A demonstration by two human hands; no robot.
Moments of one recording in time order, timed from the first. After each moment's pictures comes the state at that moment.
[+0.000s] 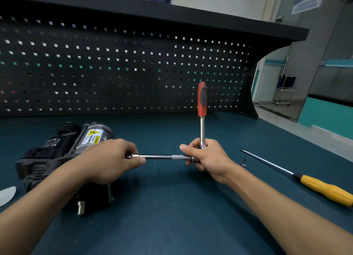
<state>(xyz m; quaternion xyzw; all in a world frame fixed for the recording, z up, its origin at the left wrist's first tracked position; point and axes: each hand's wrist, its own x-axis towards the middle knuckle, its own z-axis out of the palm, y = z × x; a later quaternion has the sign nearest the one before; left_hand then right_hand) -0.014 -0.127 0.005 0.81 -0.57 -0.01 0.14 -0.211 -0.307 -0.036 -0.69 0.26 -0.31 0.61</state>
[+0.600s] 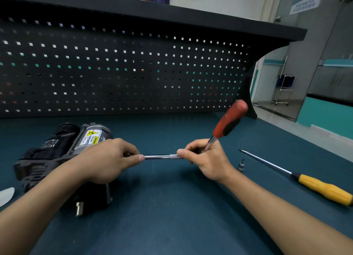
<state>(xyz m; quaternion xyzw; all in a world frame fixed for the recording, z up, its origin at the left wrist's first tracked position) -0.015 -0.126 0.008 0.80 -0.57 -0.05 0.16 -0.210 -0.312 -0.048 -0.78 0.16 -0.40 0.46</state>
